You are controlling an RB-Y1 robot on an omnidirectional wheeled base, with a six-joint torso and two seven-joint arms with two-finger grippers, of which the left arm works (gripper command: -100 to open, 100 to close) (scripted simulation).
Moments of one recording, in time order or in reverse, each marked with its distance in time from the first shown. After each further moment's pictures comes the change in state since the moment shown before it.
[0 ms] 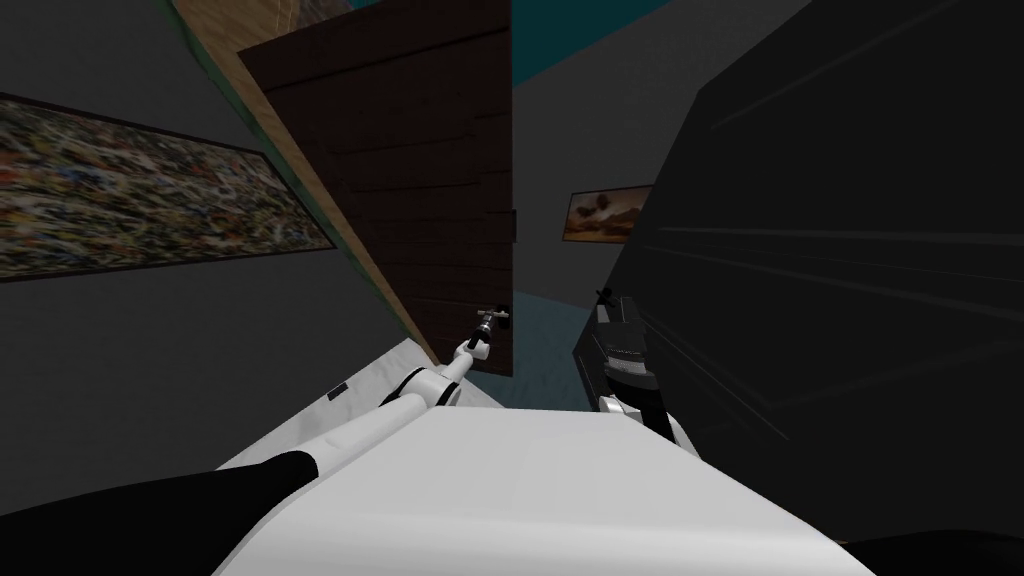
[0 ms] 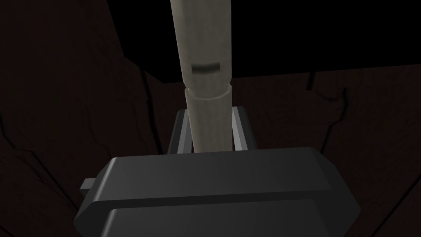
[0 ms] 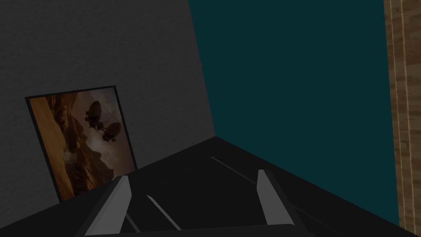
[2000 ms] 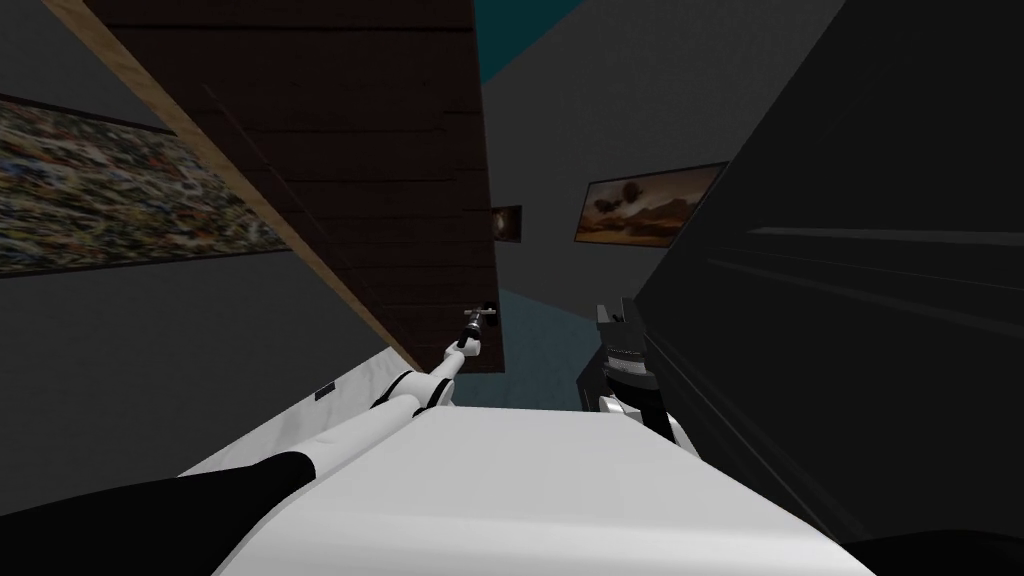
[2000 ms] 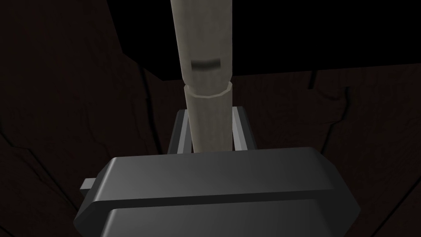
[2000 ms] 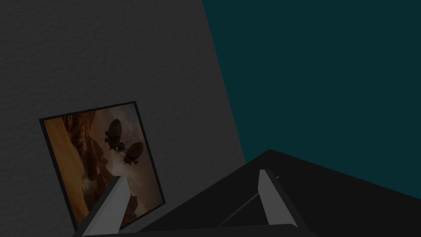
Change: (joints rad) arm 0.017 0.053 0.140 -0.018 0.052 0.002 -0.069
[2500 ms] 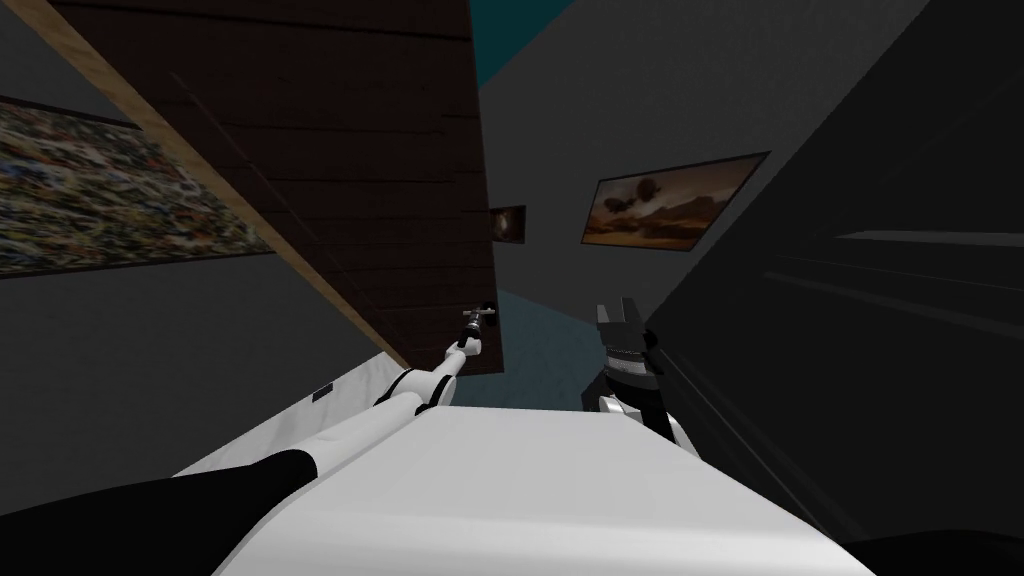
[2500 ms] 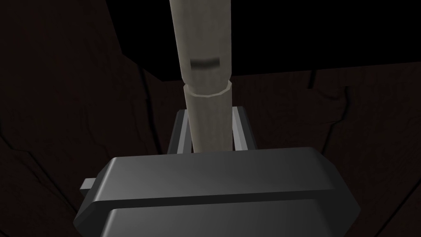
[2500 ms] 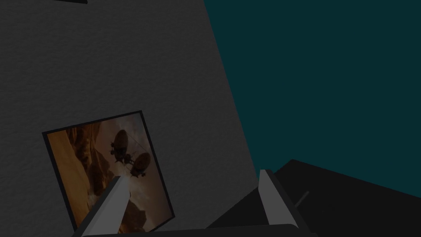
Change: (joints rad) arm -0.024 -0.016 0.049 0.043 0.022 -0.011 -0.060
